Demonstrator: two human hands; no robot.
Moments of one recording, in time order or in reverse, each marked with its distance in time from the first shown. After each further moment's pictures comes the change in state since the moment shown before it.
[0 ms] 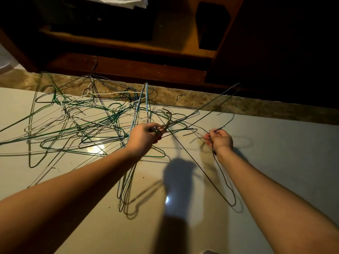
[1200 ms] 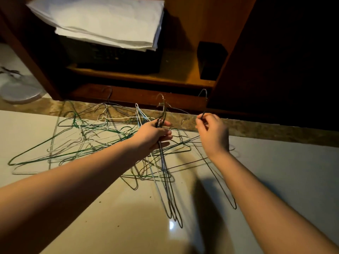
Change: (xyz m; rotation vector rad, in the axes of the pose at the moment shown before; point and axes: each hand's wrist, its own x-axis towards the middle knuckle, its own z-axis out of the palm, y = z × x) left_hand -0.016 0.095 -0.027 -0.350 -0.154 -0.154; right_hand -0.094 -0.107 0.041 -0.697 0.041 -0.984
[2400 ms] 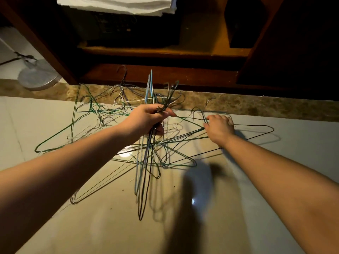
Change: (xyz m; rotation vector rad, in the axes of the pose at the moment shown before) left_hand 0.011 -0.001 -0.072 0.396 -0.021 0.123; right_hand 0.011 0.080 0.128 -0.513 -0.602 0.096
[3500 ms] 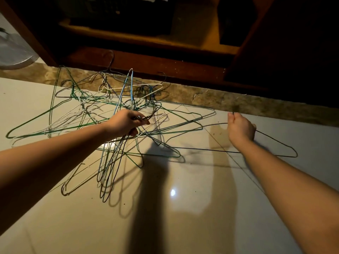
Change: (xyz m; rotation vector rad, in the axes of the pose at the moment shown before) left_hand 0.017 -0.053 -0.014 0.320 -0.006 -0.082; right_hand -0.041 0.068 -0.037 0.101 0.233 0.295
